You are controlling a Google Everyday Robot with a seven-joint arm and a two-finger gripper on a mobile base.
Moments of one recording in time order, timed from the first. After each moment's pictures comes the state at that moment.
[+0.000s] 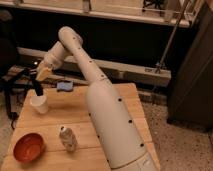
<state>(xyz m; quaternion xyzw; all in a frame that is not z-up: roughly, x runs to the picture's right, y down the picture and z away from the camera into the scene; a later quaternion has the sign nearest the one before) -0.347 -0.064 0.741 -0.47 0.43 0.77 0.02</state>
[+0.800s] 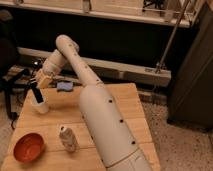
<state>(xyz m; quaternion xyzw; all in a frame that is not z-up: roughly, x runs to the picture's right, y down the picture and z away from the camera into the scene) -0.360 -0.029 0.767 -0.49 0.43 0.75 0.09</state>
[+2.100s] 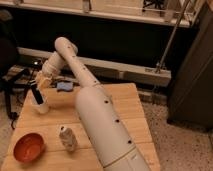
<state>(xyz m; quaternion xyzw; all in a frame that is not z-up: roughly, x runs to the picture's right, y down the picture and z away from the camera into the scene) -0.364 -0.019 0.775 -0.49 0.44 0.75 0.10</state>
